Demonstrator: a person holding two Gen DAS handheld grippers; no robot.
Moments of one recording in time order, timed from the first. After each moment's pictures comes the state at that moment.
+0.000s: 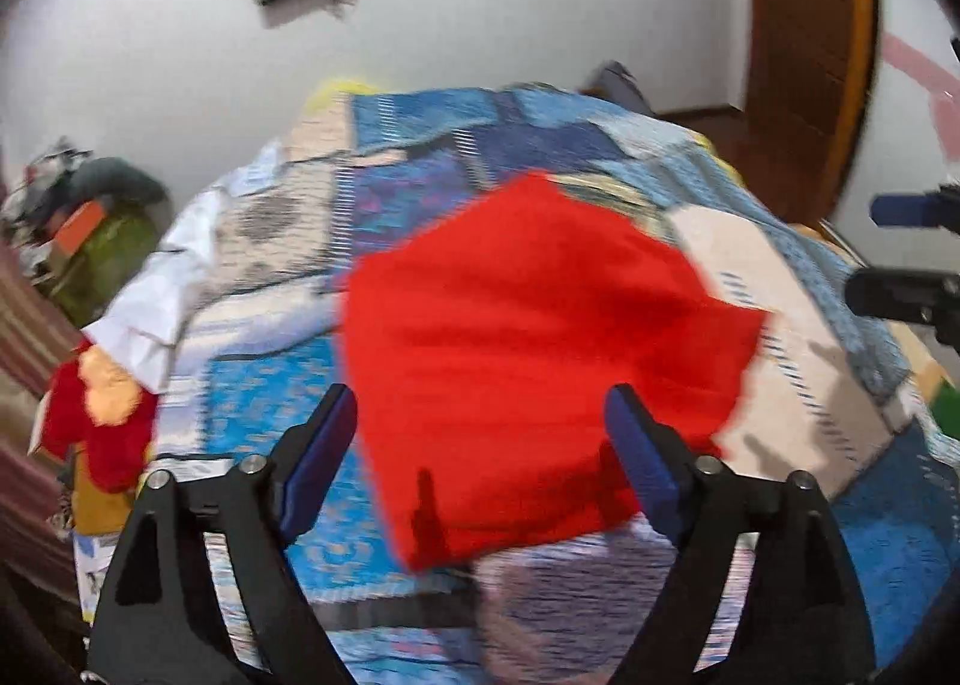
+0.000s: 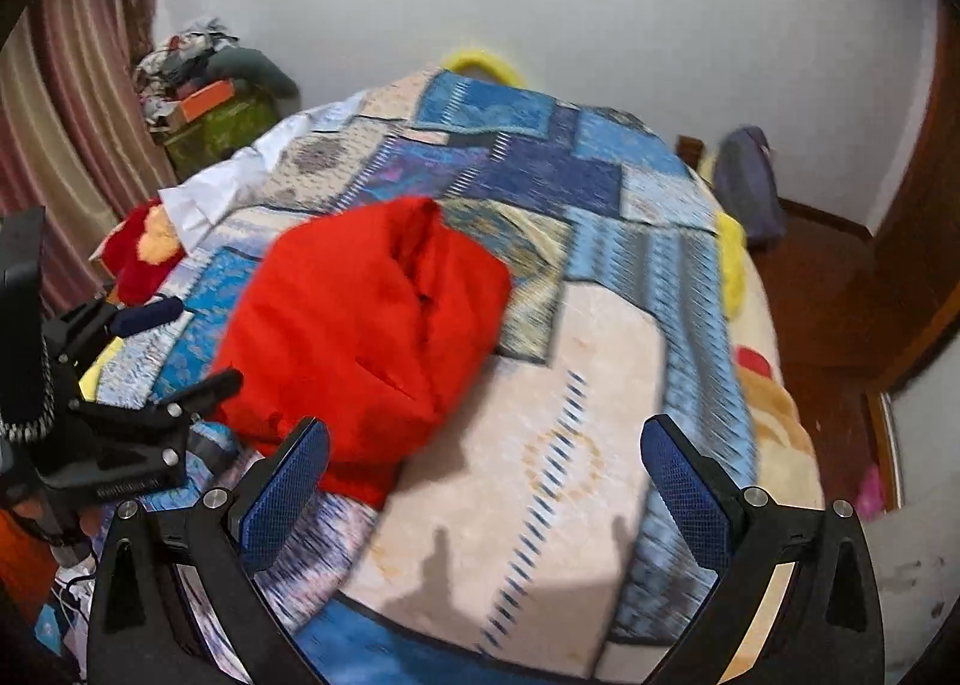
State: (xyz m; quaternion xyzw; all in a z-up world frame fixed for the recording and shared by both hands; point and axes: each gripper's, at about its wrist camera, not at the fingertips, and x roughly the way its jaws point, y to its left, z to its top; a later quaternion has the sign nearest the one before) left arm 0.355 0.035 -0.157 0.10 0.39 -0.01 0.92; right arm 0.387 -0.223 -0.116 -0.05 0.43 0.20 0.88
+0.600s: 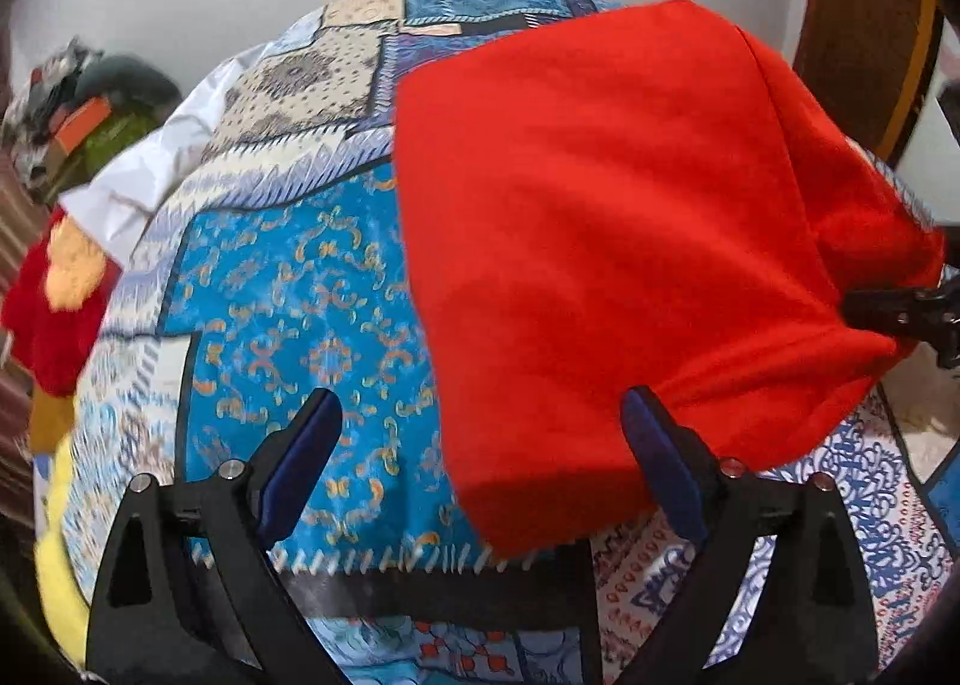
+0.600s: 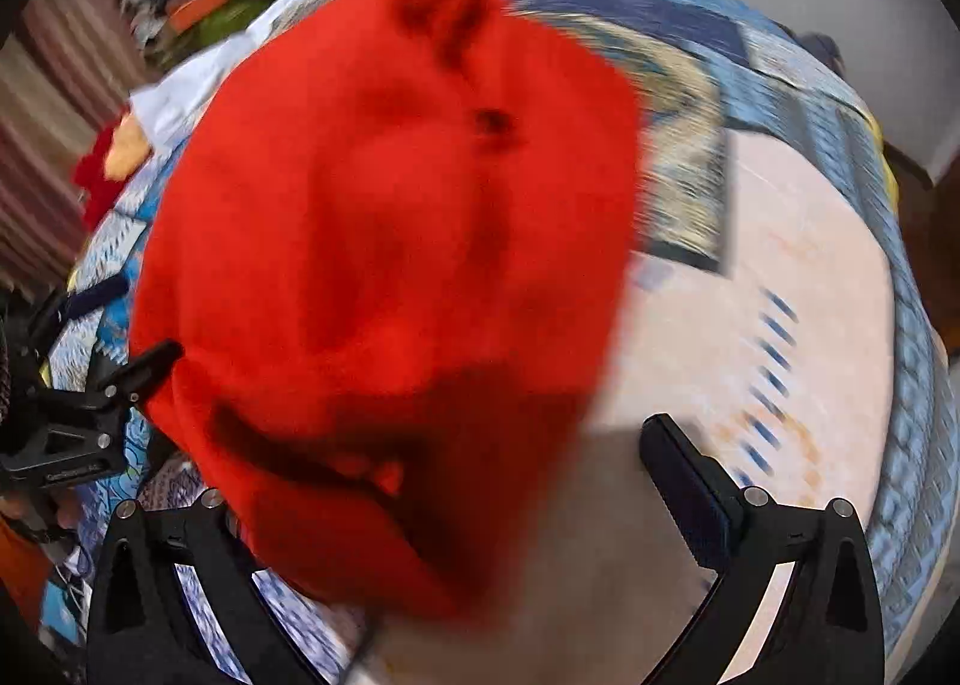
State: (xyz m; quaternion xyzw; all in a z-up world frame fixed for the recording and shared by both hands) left arm 0.360 0.093 -0.265 0.04 0.46 0.01 0.89; right arm 0.438 -0.174 -0.258 -0.05 0.55 0.21 0.80
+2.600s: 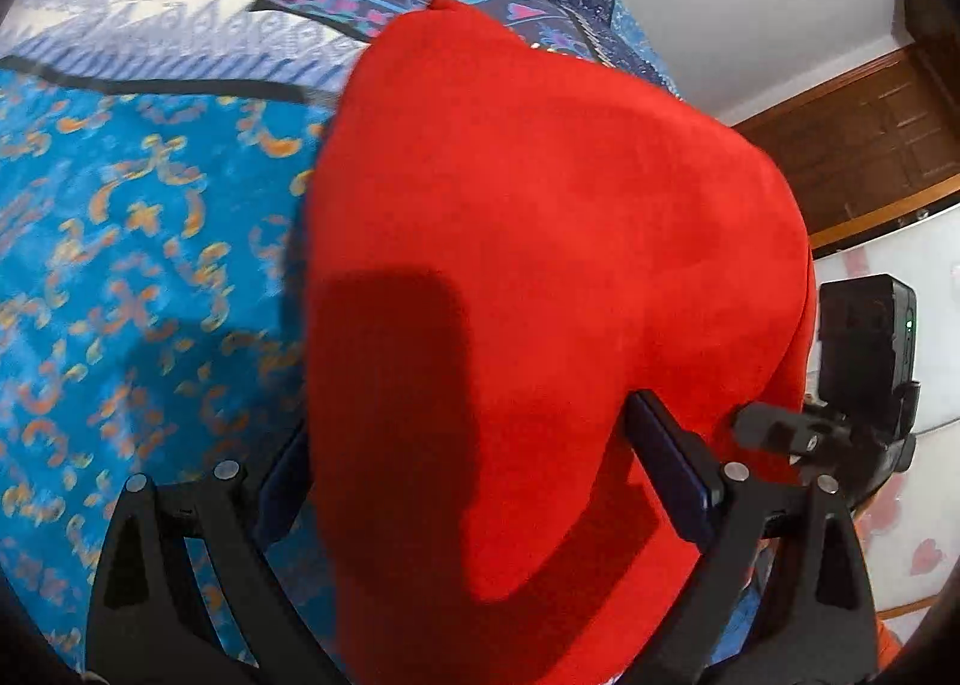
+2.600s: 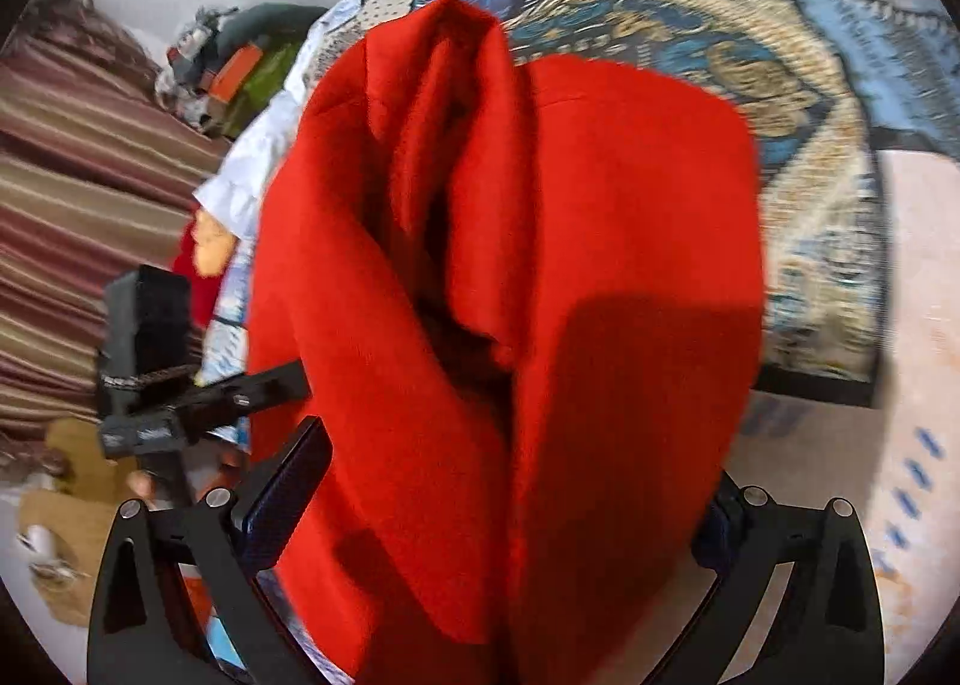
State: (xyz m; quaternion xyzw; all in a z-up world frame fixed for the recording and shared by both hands) left arm 0.495 0.138 -0.300 -0.27 0.55 -0.15 0.77; right arm 0.527 -0.136 -0.273 0.15 0.62 0.32 0.71
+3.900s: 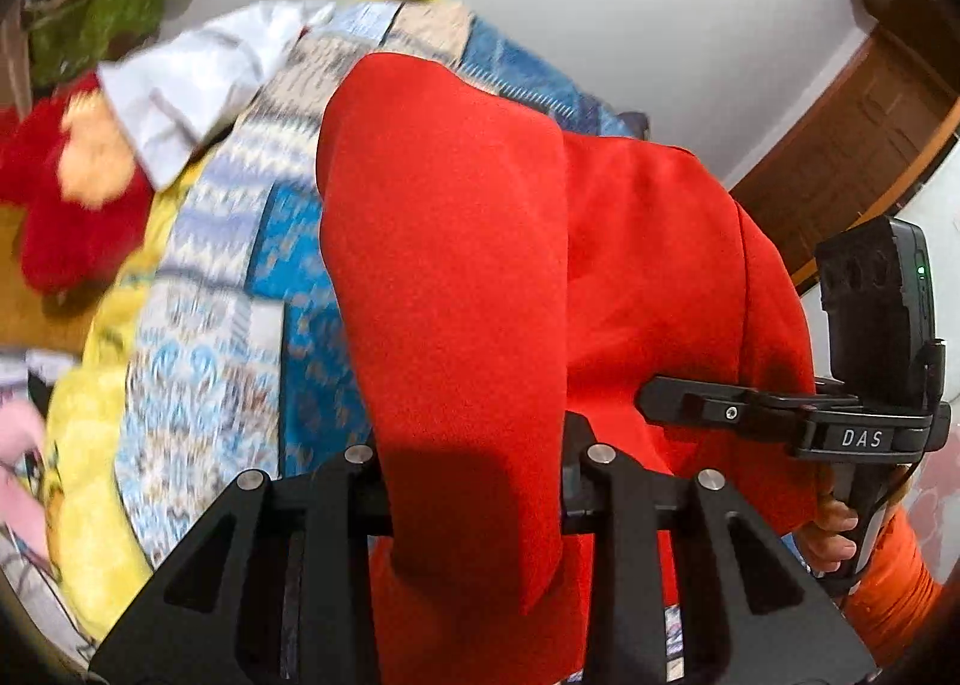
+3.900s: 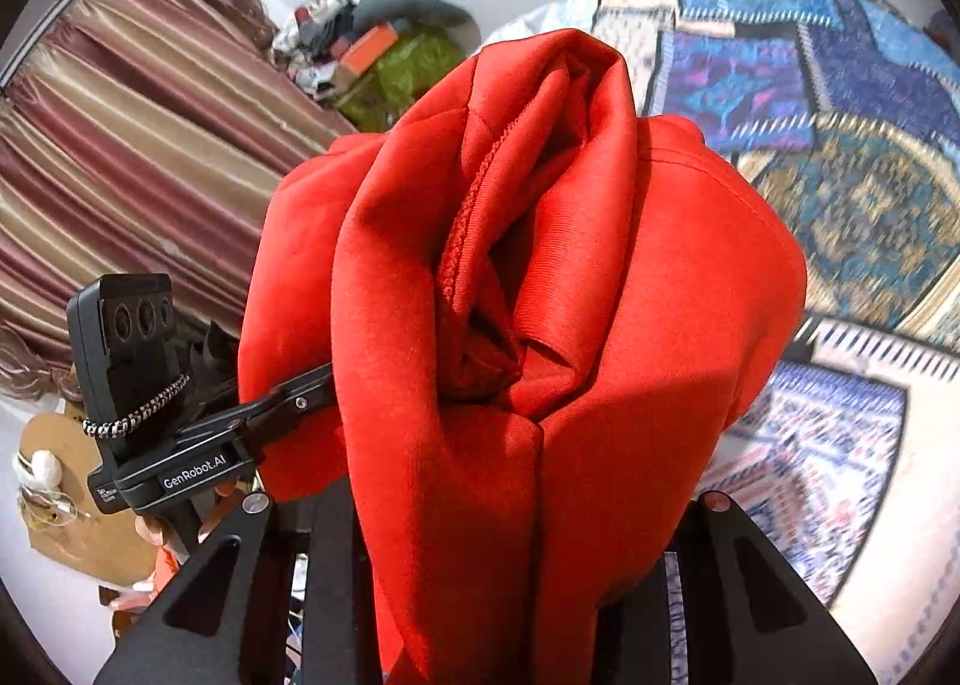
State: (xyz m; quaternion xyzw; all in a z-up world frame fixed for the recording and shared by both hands) left arm 0.311 0.218 -0.162 -0.19 0.46 -0.07 0.86; right arm 0.385 -0.001 -0.152 0.10 0.55 0.41 0.72
